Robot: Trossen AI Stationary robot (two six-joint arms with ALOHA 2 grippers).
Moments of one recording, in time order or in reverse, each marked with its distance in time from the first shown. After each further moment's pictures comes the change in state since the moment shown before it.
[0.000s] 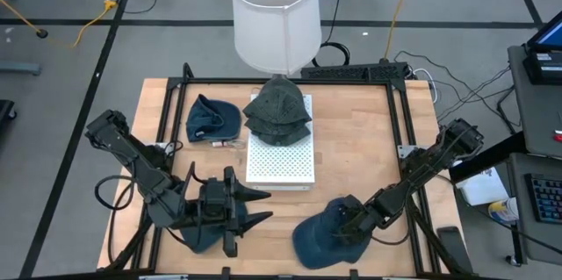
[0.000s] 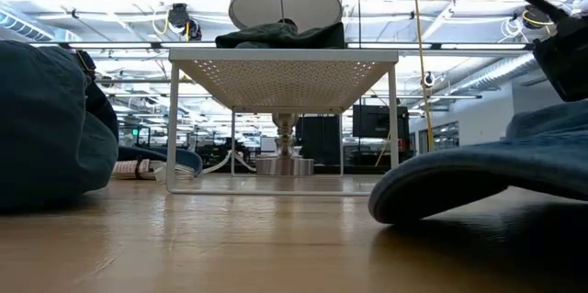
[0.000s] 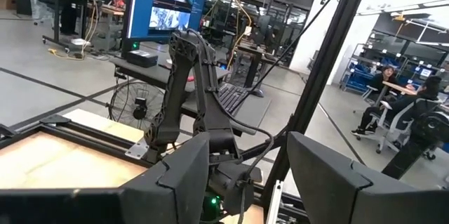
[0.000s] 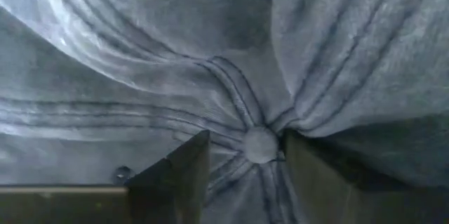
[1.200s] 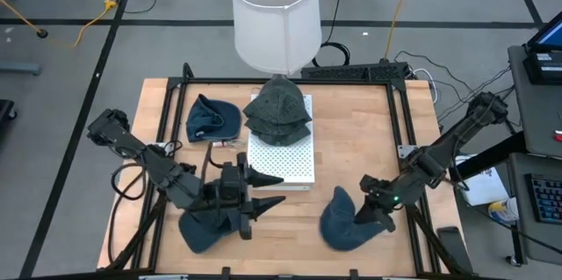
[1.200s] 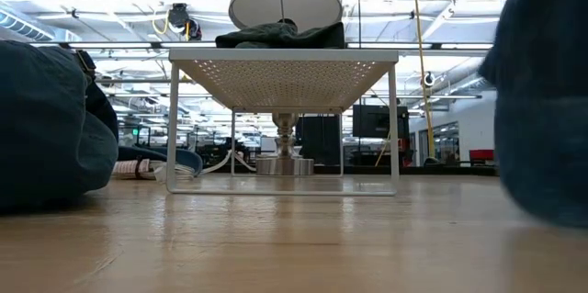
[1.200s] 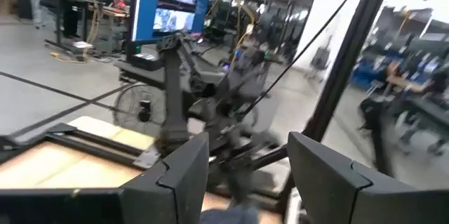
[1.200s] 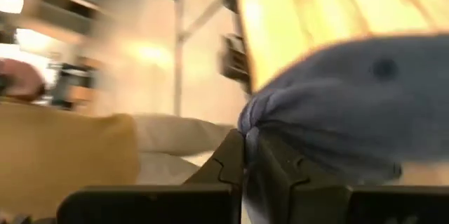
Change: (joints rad) left arm 0.128 0.000 0.000 -0.013 0.130 0.014; right arm -0.019 -0.671 -0.010 0.271 0.061 -0.514
